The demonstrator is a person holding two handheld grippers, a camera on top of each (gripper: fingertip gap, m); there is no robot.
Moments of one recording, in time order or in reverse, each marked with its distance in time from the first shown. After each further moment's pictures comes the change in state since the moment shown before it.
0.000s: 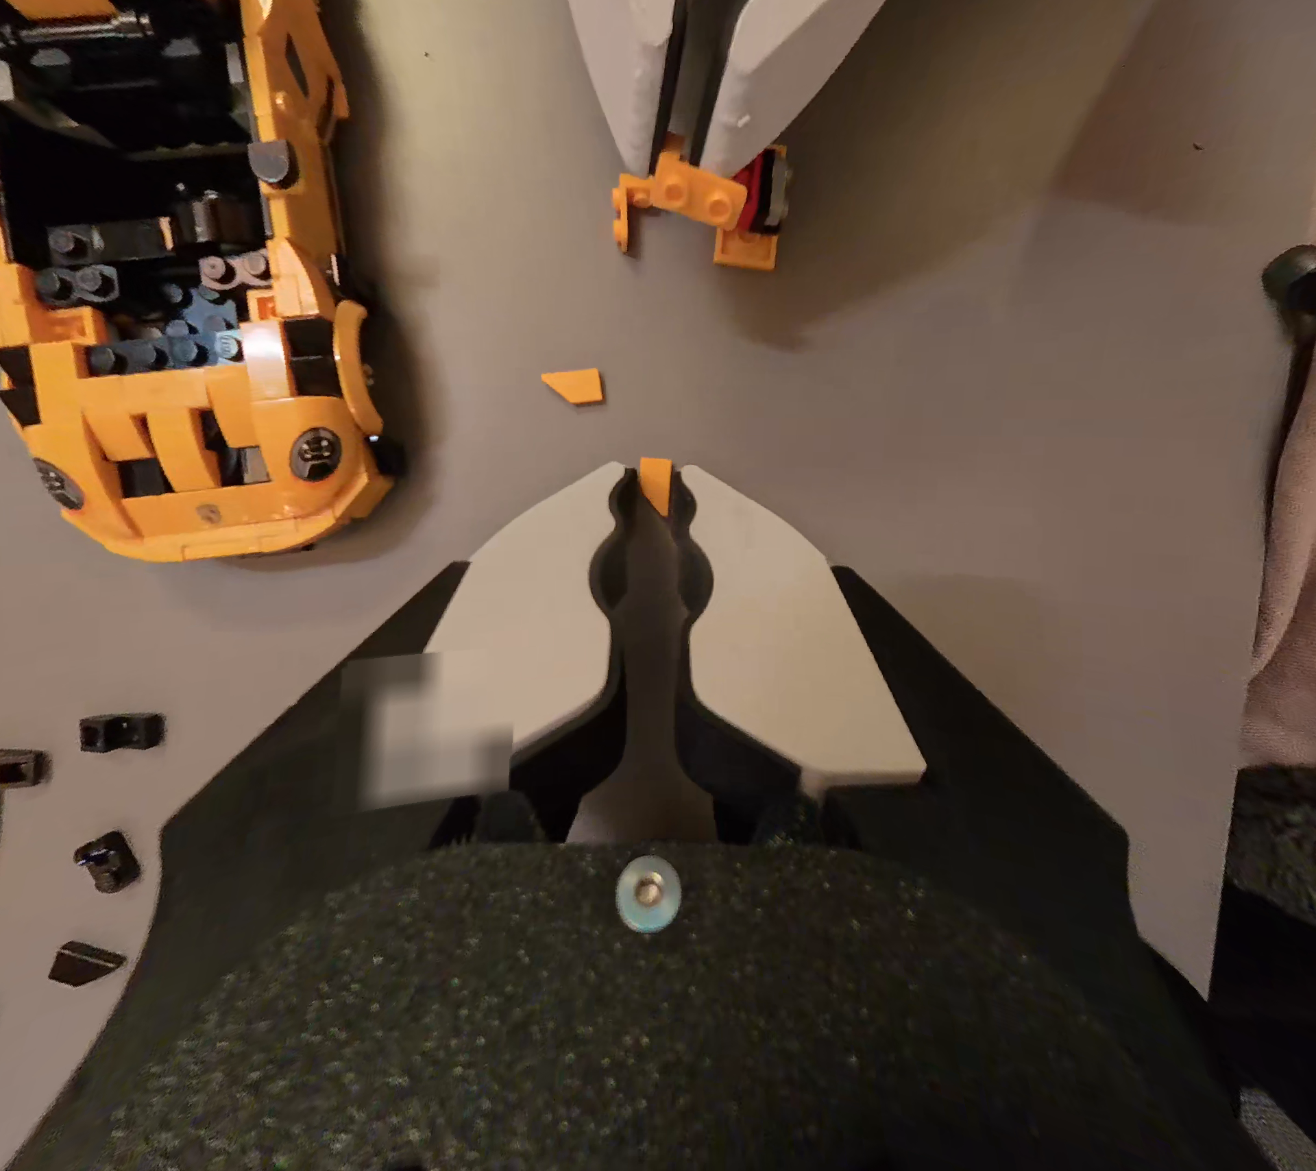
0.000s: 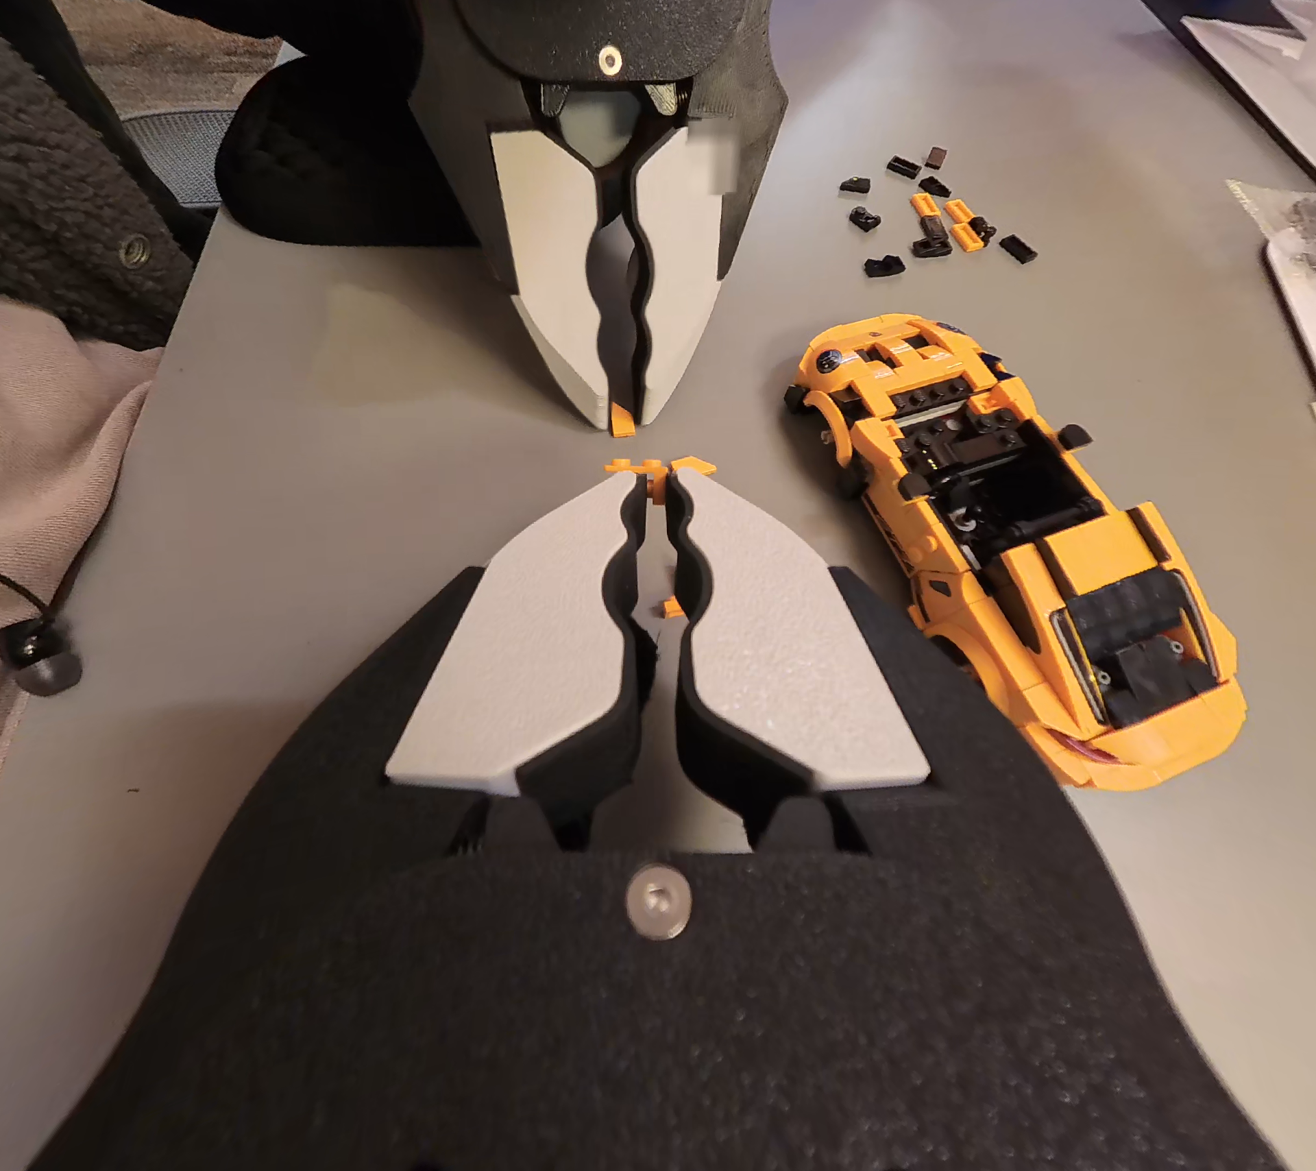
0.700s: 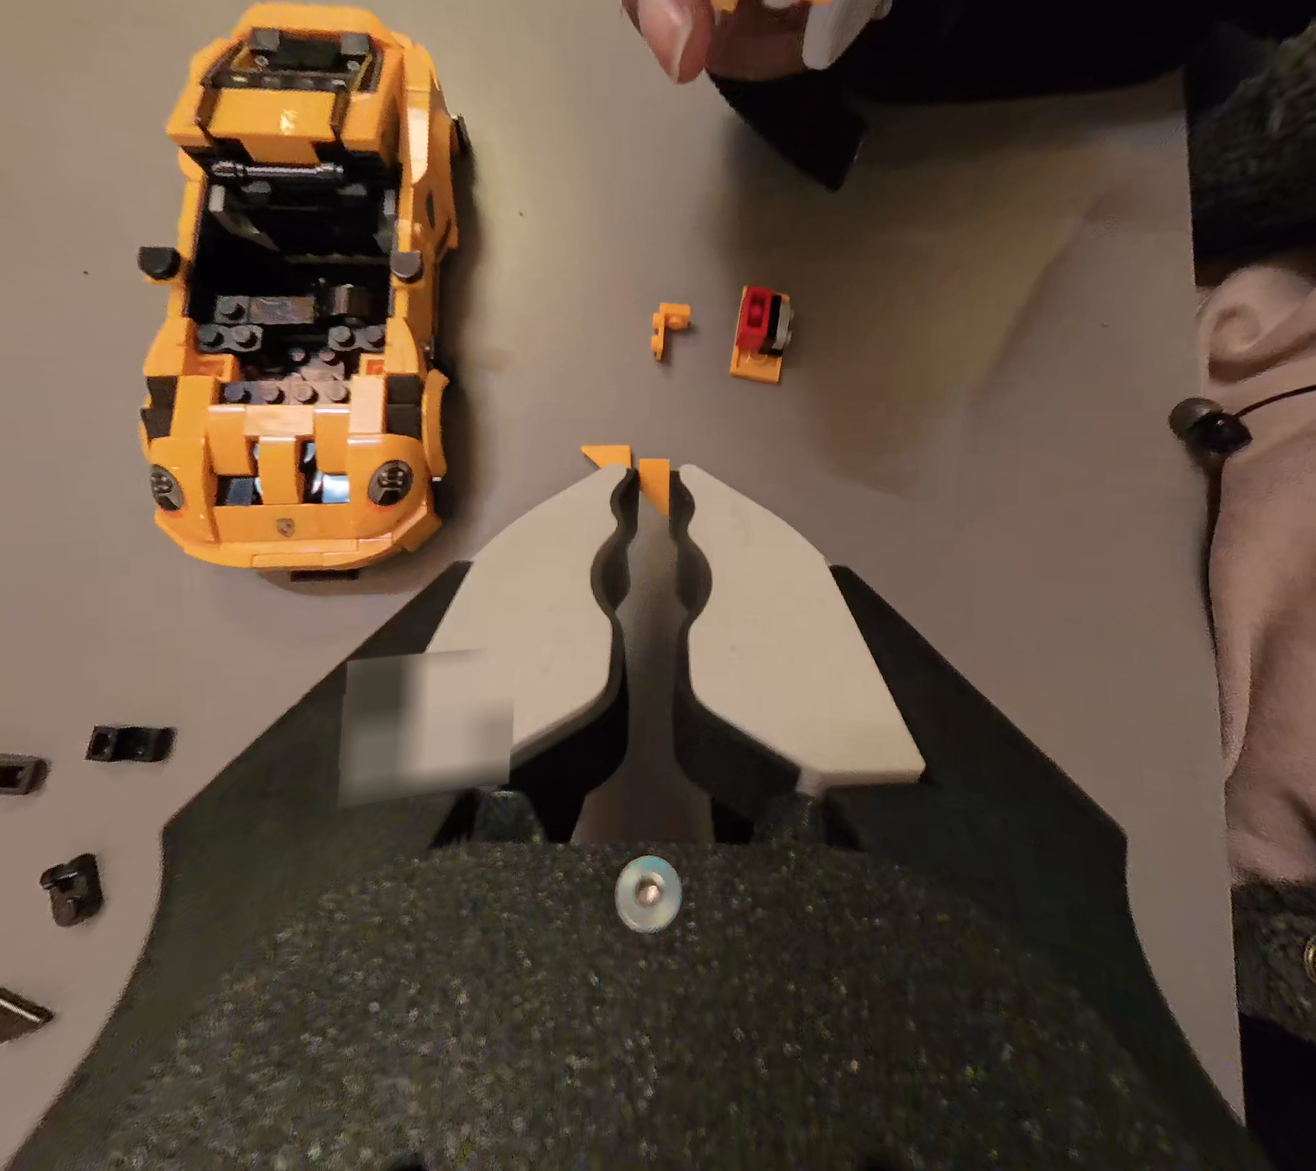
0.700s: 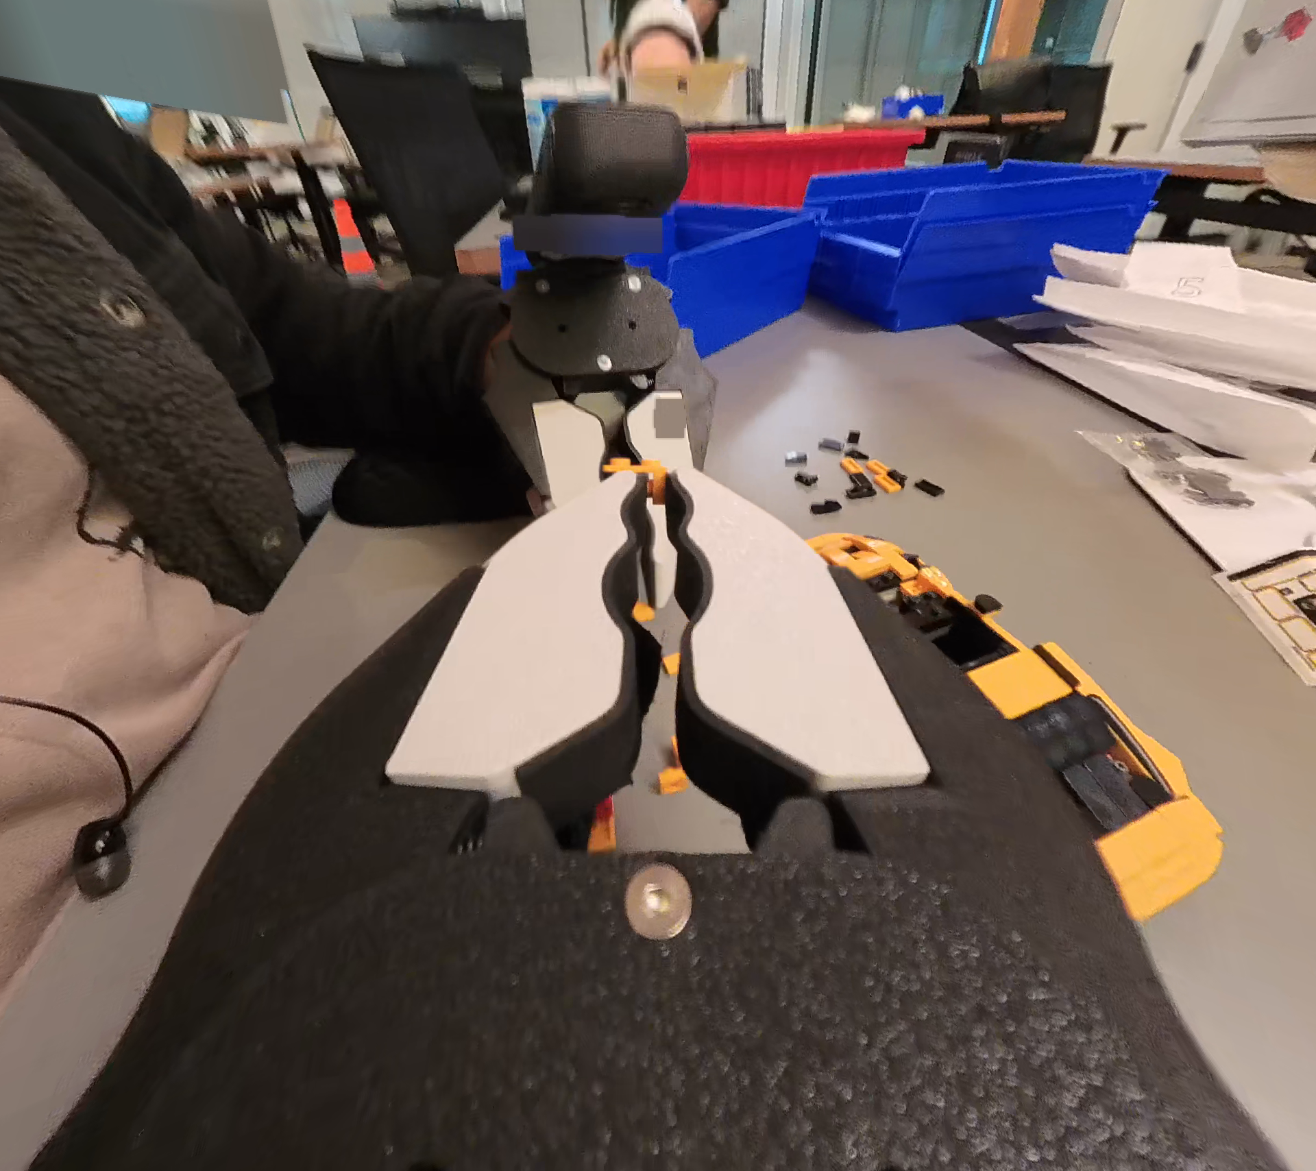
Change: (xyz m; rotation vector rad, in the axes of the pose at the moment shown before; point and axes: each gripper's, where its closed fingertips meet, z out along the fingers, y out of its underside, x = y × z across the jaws) left arm -0.007 -0.024 -0.013 0.263 -0.019 -0.075; right arm 0.012 -0.059 -0.035 0.504 -0.002 0.090
